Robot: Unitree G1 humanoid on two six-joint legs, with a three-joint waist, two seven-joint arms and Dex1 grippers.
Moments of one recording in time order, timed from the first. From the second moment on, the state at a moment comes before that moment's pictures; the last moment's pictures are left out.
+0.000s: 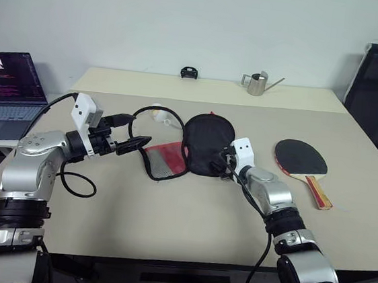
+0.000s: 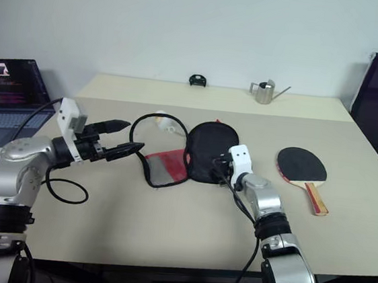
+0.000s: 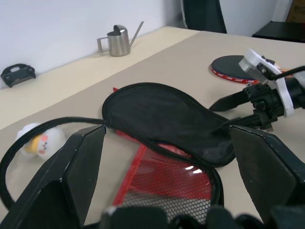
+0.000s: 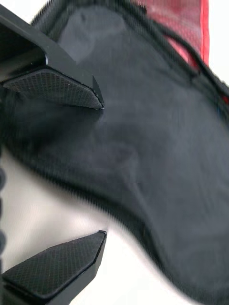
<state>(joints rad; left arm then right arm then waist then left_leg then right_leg) -0.56 0.73 0.22 0.20 -0.44 0.34 -1.06 -0.81 -0.10 0.08 0.60 0.08 0.46 0.37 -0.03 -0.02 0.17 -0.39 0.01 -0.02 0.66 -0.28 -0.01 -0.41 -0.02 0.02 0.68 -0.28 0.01</state>
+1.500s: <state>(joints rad) -0.52 0.73 0.20 0.16 -0.44 0.32 -1.06 -0.81 -0.36 0.10 0.46 0.07 0.66 0.57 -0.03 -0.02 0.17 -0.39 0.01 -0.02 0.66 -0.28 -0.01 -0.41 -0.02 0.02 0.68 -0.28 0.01</state>
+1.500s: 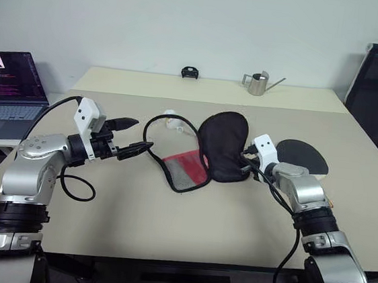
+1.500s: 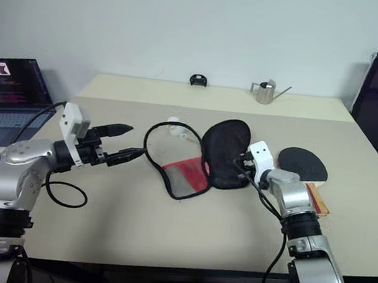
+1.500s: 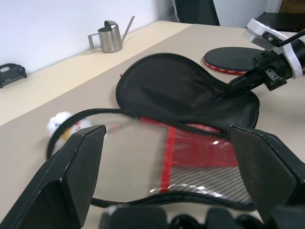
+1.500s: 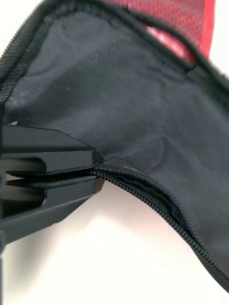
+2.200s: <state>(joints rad) -0.52 0.73 0.20 0.15 -0.44 0.33 -1.06 -0.90 -0.38 0.11 0.68 0.01 0.54 0.60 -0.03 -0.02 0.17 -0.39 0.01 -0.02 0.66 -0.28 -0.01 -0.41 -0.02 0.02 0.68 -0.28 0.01</state>
